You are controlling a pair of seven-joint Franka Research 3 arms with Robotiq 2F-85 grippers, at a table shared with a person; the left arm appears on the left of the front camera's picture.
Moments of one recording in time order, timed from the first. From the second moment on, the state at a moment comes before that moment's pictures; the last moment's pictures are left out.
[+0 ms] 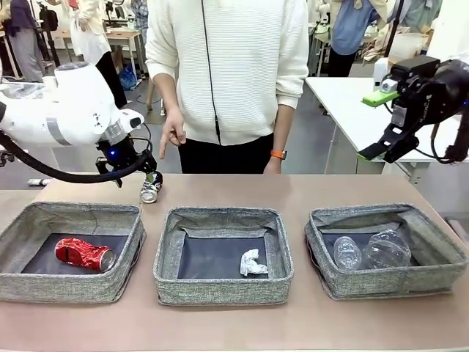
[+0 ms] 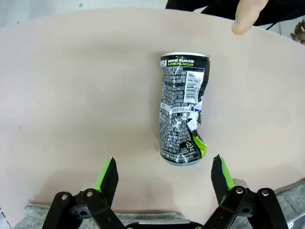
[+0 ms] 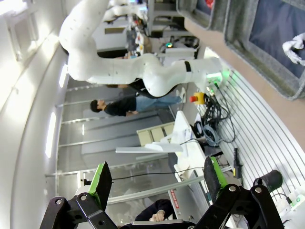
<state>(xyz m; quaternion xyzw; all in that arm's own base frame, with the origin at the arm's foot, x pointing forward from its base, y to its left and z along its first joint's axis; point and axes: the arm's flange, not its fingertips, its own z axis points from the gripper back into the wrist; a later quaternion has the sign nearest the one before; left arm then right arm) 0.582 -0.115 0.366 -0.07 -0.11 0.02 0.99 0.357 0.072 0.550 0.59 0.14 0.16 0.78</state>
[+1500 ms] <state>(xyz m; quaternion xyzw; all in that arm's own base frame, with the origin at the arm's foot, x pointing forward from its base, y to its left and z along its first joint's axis) 0.653 -0.140 0.315 -0.07 -0.03 0.01 1.00 0.357 0.072 0.550 0.59 0.14 0.16 0.78</state>
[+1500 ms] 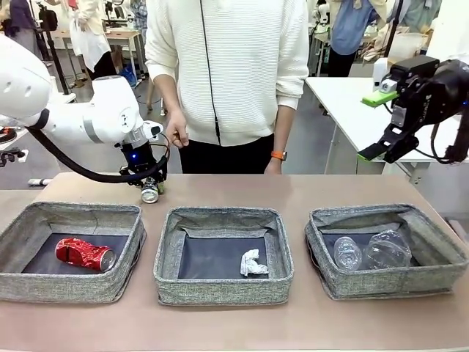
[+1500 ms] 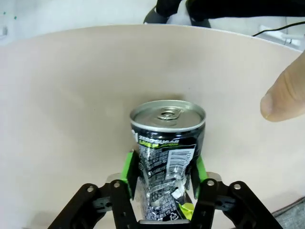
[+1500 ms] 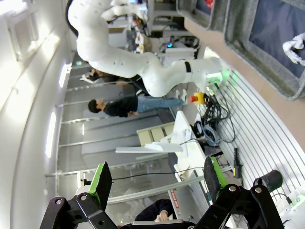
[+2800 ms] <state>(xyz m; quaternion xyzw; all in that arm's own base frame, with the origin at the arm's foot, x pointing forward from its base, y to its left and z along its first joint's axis) 0.423 -0.082 0.475 -0.19 0.03 0.07 0.98 0.357 0.072 0.550 0.59 0.14 0.16 0.78</state>
